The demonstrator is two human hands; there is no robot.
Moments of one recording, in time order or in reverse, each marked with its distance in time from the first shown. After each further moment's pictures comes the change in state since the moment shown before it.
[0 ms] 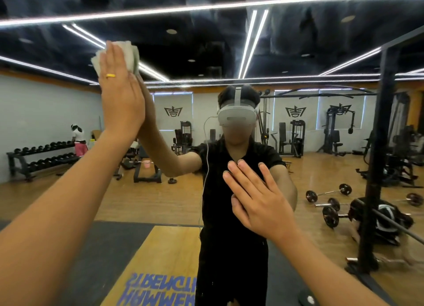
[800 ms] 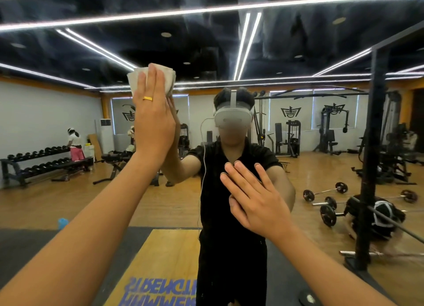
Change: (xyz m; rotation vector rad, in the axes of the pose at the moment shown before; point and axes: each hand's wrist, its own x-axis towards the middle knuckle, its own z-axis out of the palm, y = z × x) left_hand -0.047 0.032 0.030 -0.024 -0.046 0.253; right_hand 0.001 0.001 -0.004 0.055 -0.010 0.005
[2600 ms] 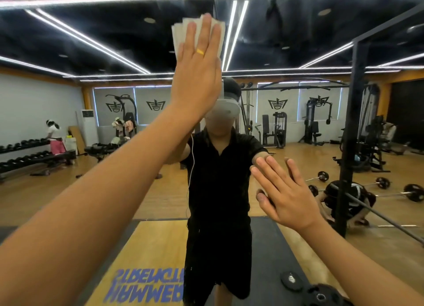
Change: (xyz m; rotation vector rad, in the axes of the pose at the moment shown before) left_hand 0.045 0.125 0.036 0.049 -0.237 0.126; right_hand -0.079 0.081 -0.021 -0.123 0.027 0.002
